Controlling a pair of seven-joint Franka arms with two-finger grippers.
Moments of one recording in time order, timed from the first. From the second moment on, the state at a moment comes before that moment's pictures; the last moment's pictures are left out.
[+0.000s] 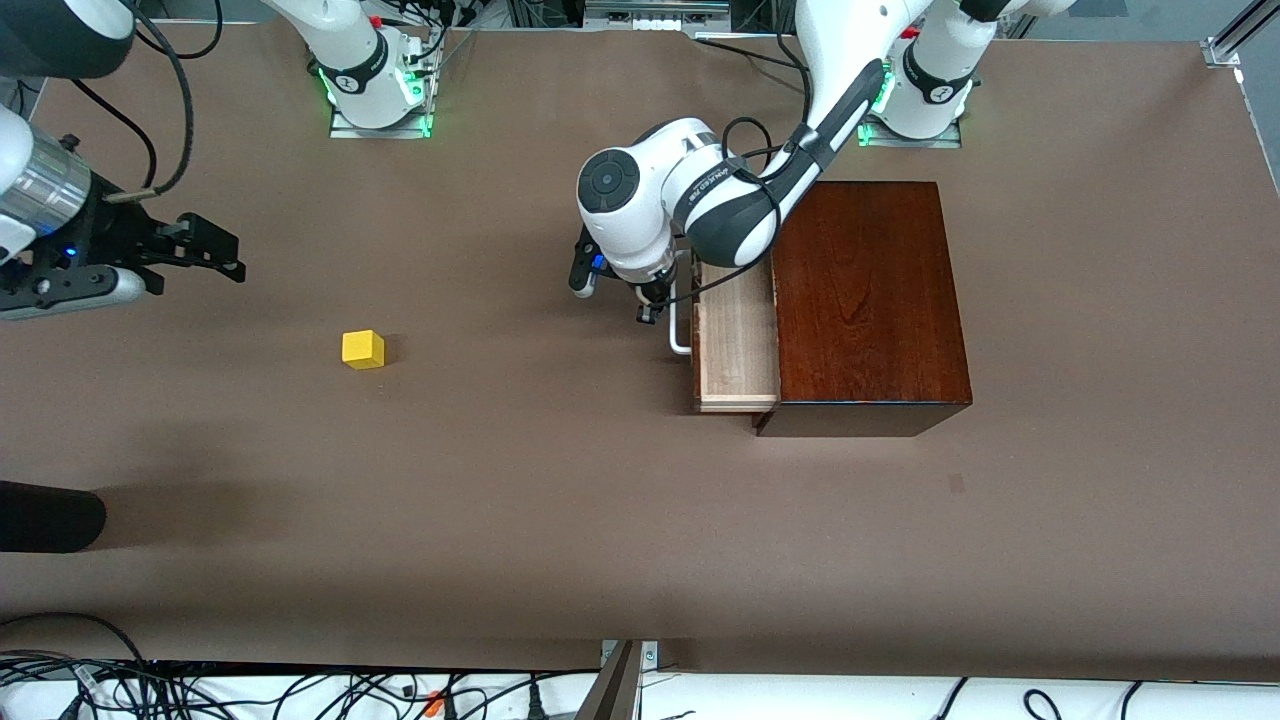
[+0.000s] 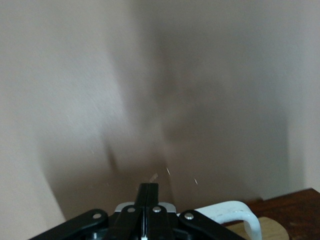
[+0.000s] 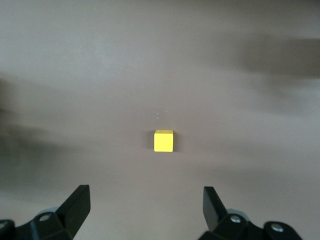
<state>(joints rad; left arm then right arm) -0.60 0.69 -0.27 -1.40 0.26 1.86 0.86 0.16 0.08 -0.11 -1.58 0.08 1.65 -0.09</state>
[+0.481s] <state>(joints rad) -0.55 0.69 -0.27 -1.40 0.26 1.80 0.90 0.16 0.09 -0.11 -1.56 0.02 1.63 -0.09</state>
